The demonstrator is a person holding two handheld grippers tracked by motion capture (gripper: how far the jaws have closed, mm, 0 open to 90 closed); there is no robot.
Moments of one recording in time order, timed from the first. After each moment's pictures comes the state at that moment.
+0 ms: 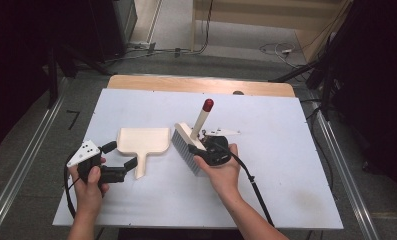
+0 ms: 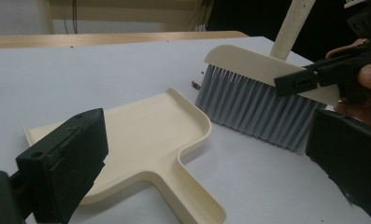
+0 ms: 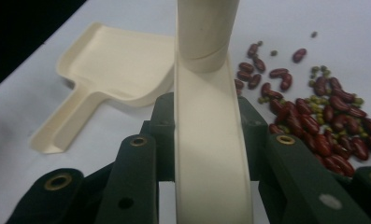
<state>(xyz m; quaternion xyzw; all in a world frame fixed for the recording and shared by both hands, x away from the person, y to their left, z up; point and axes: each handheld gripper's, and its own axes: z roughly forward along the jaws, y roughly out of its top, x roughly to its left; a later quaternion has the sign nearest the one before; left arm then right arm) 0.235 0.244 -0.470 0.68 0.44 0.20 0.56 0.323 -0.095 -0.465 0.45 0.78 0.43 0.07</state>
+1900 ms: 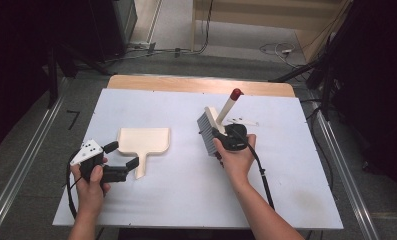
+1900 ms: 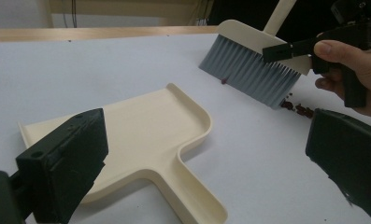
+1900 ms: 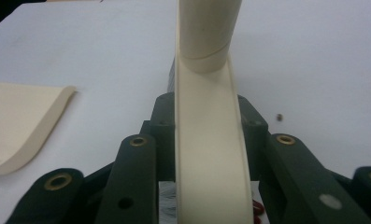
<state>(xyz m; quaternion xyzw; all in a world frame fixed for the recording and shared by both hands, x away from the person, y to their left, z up) 0.239 0.241 -0.472 0.68 0.44 0.19 0.55 0.370 -0.142 -0.473 0.54 0.72 0.41 0.16</state>
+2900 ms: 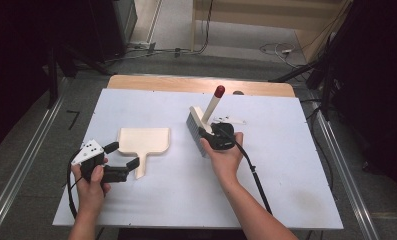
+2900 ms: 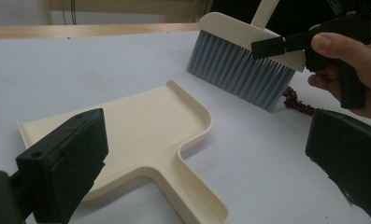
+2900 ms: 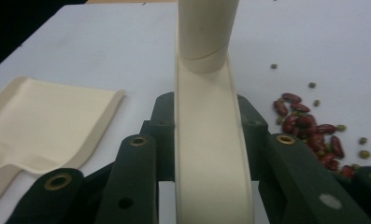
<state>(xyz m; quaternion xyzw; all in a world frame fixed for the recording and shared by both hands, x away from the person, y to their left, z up) 0.239 0.241 -0.473 0.69 0.44 0.19 0.54 0.367 -0.104 -0.467 0.51 0.73 0.43 0.15</state>
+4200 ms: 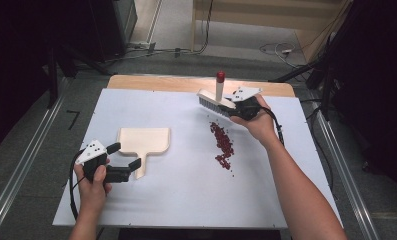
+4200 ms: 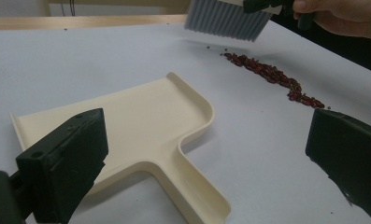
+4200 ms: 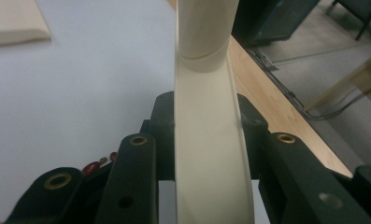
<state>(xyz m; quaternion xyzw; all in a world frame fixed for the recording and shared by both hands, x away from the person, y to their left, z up) 0.242 0.237 -0.478 0.70 0.44 0.19 0.53 0.485 -0.179 -0.444 0.12 0.88 0.40 0.24</state>
